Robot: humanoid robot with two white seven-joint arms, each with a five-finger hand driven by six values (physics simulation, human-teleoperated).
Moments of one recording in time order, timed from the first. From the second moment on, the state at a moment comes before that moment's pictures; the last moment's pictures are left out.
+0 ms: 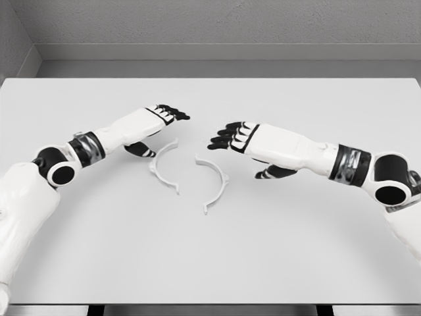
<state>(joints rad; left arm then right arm) -0.54 0.37 -0.42 -1.14 -0.71 -0.61 -0.28 -0.37 -0.55 0.39 -1.70 0.40 -0.61 0.55</state>
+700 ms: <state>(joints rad) -0.53 0.38 -0.42 -1.19 -0.72 -0.61 -0.28 -0.34 -0.52 0.52 -1.76 0.48 -0.61 0.57</state>
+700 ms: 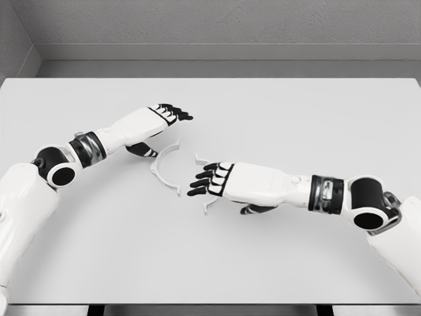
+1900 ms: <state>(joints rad) -0.54 0.60 -0.38 -1.21 -0.68 -0.61 -0.27 -0.39 -0.36 0.59 -1.63 0.58 -0.61 0.57</state>
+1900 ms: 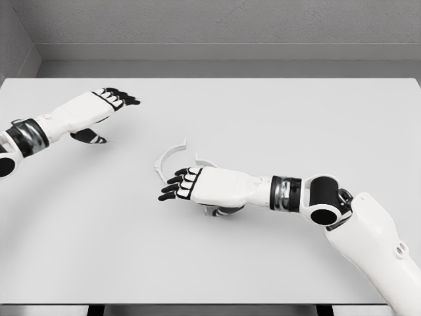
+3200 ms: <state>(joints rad) -0.53 0.61 -0.39 -1.22 -0.68 -0.61 -0.27 -0.42 -0.33 0.60 -1.55 0.59 -0.61 0.57</state>
